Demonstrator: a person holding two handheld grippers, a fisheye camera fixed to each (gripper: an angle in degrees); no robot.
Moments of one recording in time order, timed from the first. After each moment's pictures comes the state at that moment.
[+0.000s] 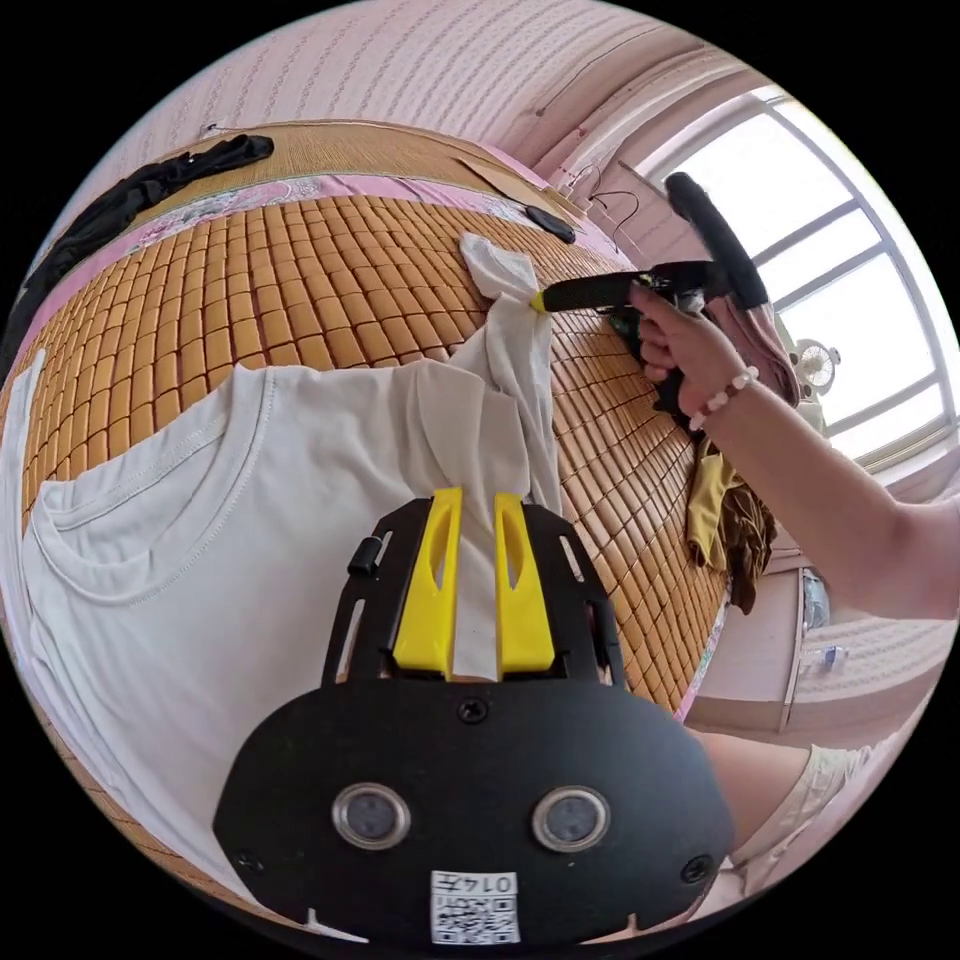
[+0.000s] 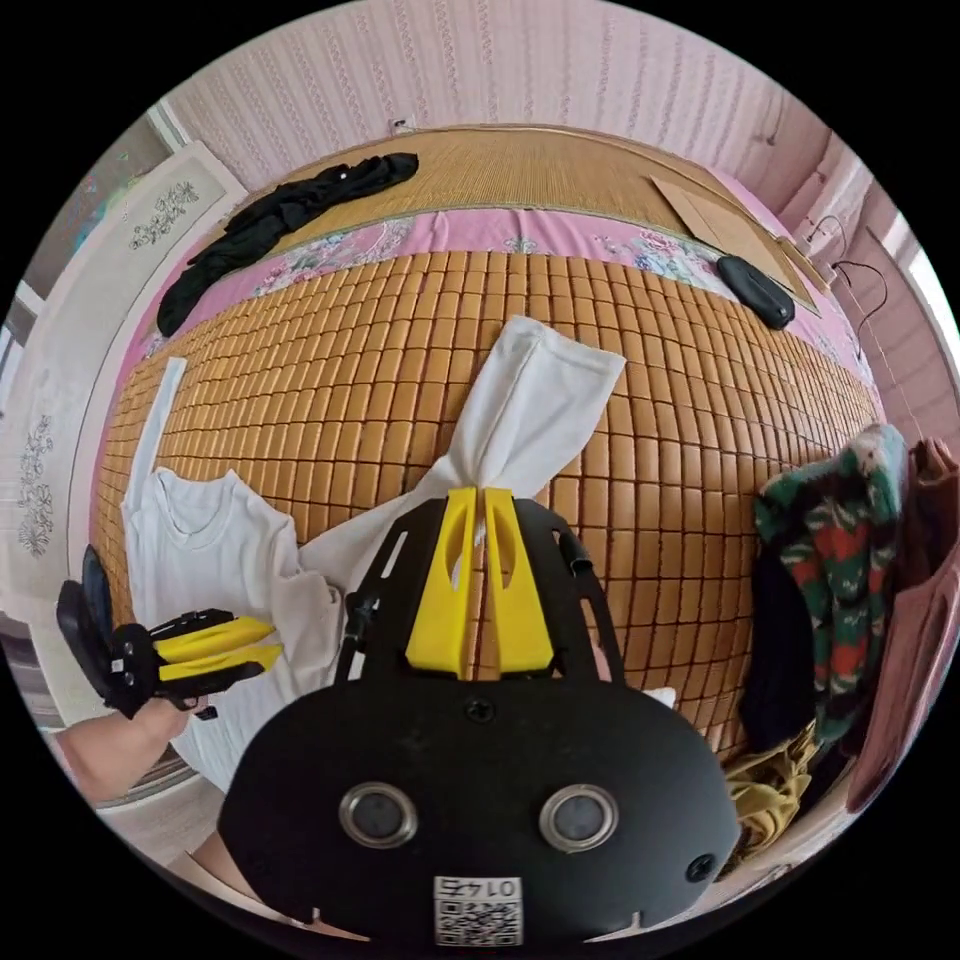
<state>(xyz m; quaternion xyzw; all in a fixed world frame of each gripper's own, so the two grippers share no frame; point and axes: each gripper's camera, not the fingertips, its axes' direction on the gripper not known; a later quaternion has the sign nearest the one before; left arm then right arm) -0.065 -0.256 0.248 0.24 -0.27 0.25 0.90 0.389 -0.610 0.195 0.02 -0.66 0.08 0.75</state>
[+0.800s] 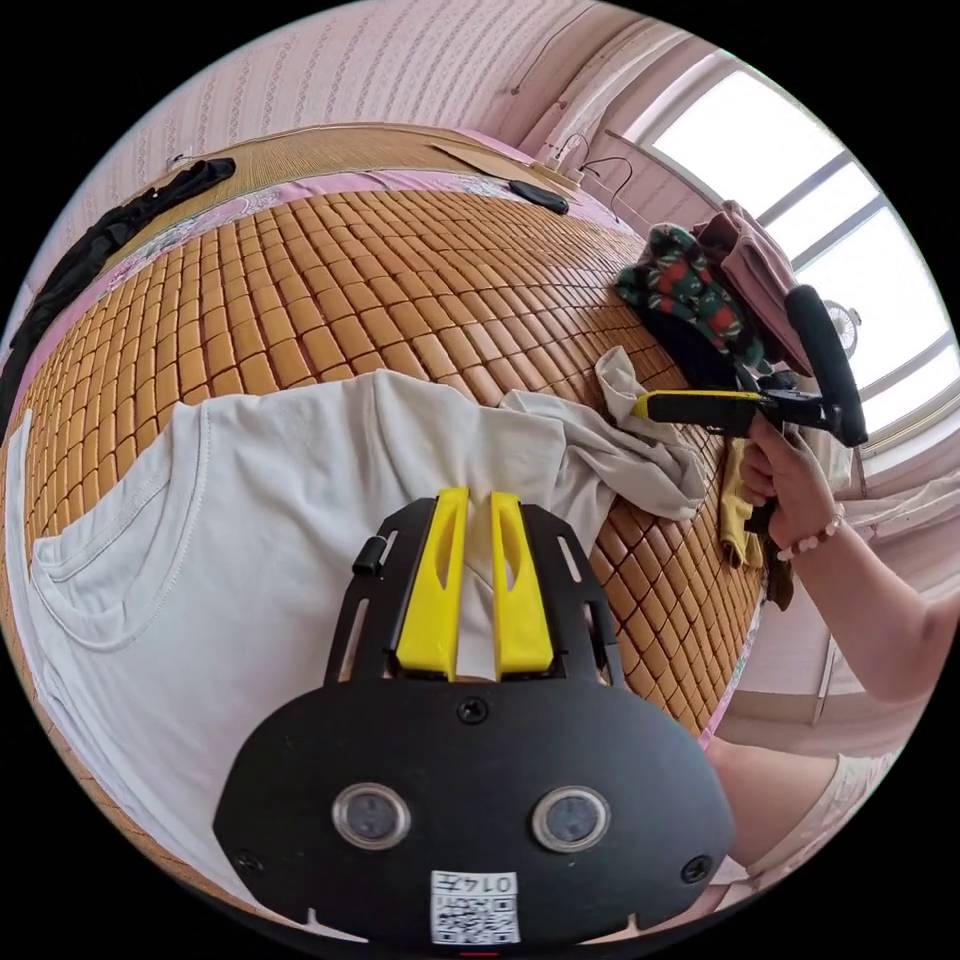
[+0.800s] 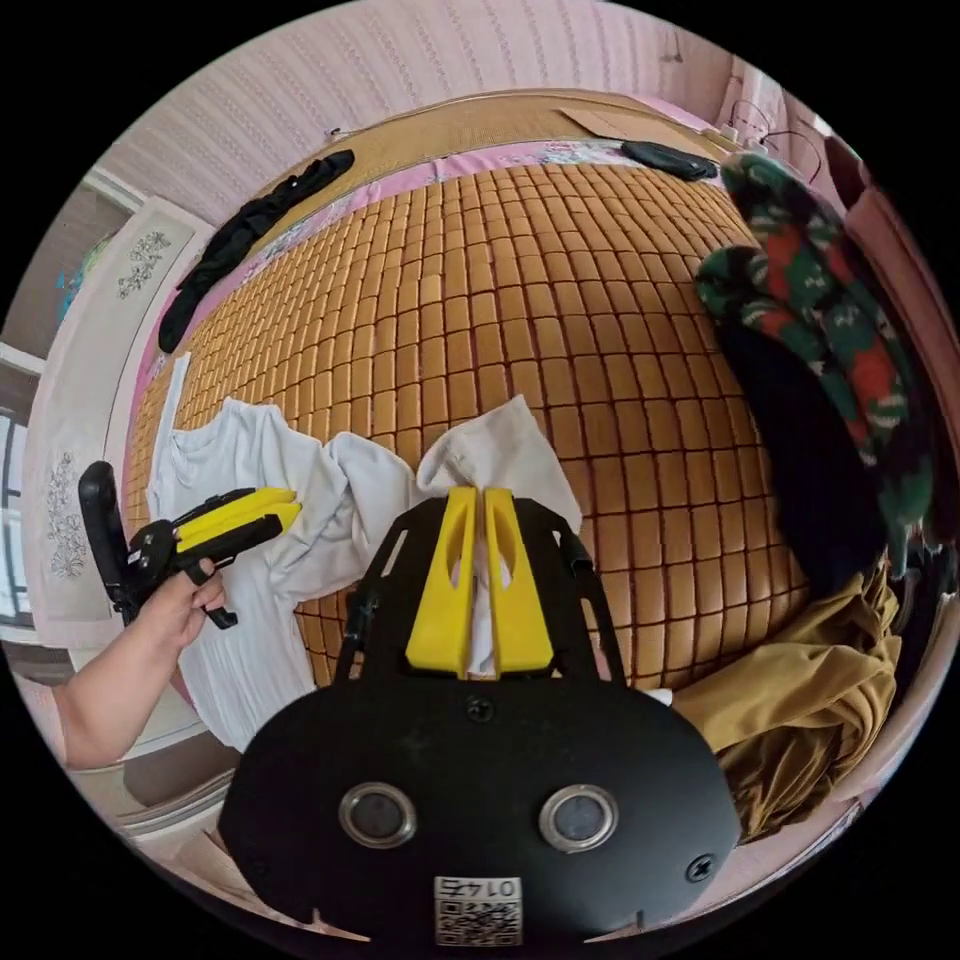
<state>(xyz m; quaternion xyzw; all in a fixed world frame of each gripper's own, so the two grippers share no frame) -0.004 -0.298 0.321 0.24 -0.31 0.26 0.88 0.366 -0.417 0.281 -0.06 -0.70 0.13 0.70</state>
